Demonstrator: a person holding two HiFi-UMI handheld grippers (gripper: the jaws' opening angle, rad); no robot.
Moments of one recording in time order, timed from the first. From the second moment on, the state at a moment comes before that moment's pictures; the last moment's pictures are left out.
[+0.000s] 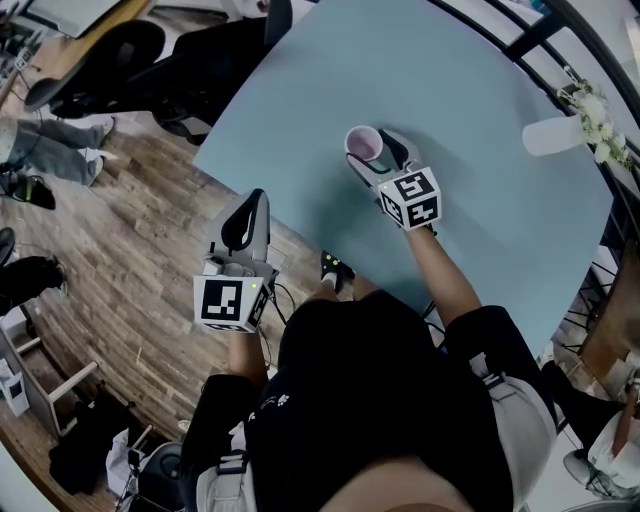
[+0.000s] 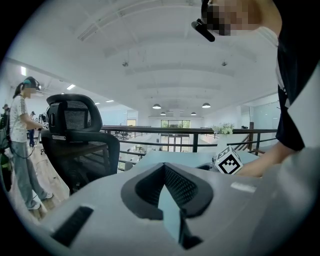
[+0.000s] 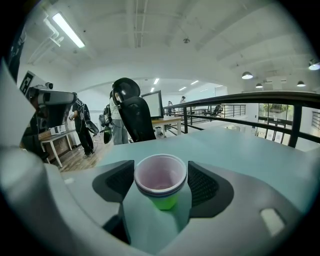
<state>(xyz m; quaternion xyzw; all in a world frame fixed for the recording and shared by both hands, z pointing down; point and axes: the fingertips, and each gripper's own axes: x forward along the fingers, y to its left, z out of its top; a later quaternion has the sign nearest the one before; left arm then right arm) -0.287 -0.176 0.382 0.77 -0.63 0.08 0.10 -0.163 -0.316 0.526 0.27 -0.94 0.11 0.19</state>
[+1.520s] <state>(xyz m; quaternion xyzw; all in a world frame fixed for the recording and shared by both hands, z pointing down) -0.209 -0.228 0.371 0.85 -0.52 0.07 0.07 -0.061 -0.278 0.392 0.38 -0.92 0.08 0.00</state>
